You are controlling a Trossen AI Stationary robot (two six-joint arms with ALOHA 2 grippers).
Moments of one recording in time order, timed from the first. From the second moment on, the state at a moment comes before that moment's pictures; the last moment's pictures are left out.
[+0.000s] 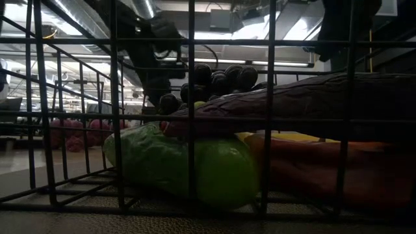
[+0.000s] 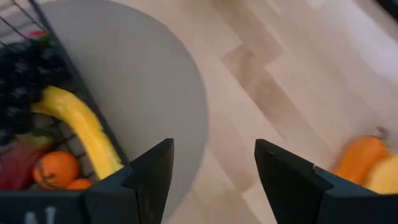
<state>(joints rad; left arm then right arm) 0.46 1.59 0.99 -0.33 -0.04 0.24 0.44 1.38 1.15 -1.04 0.51 0.99</state>
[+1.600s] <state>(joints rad) 0.12 1.32 1.11 -0.43 0.00 -0.13 0.45 1.38 1.12 -1.05 0.85 1.02</state>
